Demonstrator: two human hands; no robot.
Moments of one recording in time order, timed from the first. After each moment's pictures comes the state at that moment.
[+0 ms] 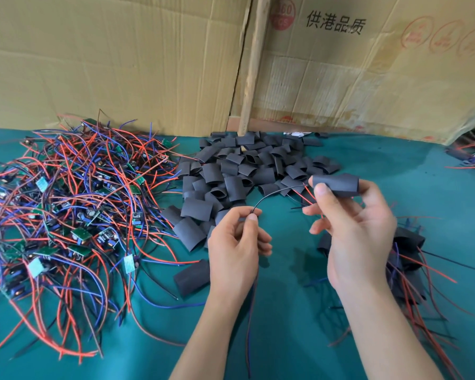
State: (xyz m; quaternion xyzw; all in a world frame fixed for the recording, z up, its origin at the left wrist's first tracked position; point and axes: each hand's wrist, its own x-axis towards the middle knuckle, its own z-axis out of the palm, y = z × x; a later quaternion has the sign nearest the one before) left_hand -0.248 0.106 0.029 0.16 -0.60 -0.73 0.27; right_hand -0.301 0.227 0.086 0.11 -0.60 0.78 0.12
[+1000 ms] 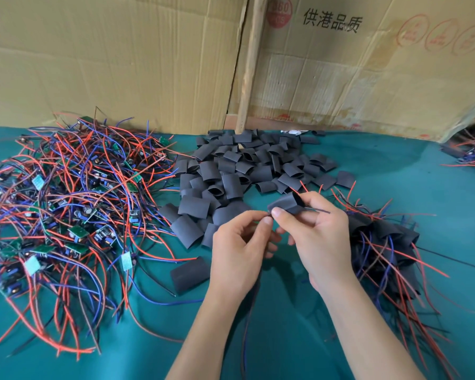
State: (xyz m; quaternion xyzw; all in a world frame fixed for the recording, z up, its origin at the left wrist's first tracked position) left_hand -0.244 0.107 0.029 0.10 -0.66 -0.71 0.22; right_hand -0.303 0.217 0.061 0.16 -0.71 0.69 0.01
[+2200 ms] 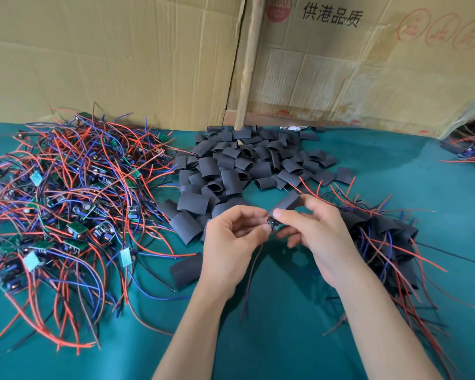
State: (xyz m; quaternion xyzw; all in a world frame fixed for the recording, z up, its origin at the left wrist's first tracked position) left_hand -0.243 0.094 0.027 0.10 -0.60 -0.77 0.20; right_hand -0.312 0.231 0.068 0.13 -0.70 0.68 -0.17
